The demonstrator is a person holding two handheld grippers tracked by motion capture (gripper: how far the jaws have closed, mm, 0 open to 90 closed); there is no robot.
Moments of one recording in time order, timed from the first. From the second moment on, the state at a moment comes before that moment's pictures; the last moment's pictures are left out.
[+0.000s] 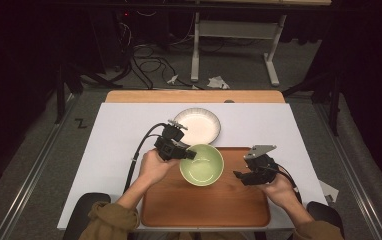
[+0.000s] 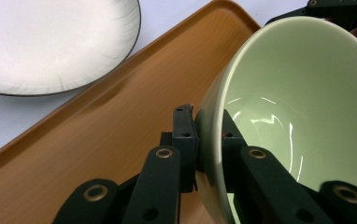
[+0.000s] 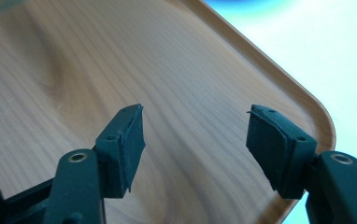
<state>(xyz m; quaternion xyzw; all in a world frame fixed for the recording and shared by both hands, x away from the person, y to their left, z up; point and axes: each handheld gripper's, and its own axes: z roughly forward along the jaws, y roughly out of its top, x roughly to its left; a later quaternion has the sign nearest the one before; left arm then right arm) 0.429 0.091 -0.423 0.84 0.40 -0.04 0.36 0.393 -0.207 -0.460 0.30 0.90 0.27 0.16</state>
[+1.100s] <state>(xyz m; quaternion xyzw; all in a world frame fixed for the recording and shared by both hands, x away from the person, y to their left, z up) 0.442 0.070 -0.470 0.85 0.42 -0.05 0.31 0.393 -0.207 -0.461 0.30 0.90 0.27 0.16</state>
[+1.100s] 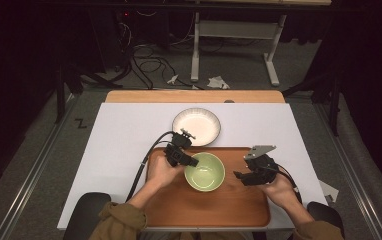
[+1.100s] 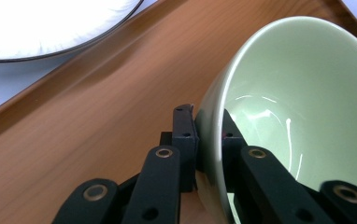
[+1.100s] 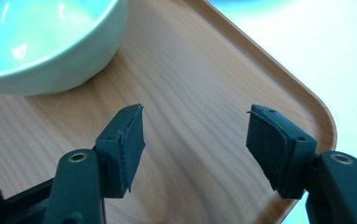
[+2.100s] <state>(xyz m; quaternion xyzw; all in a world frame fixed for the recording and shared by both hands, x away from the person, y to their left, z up) 0.438 0.069 -0.480 0.86 0.41 -0.04 0.31 0.392 -0.204 -0.463 0.30 0.91 0.26 0.15</state>
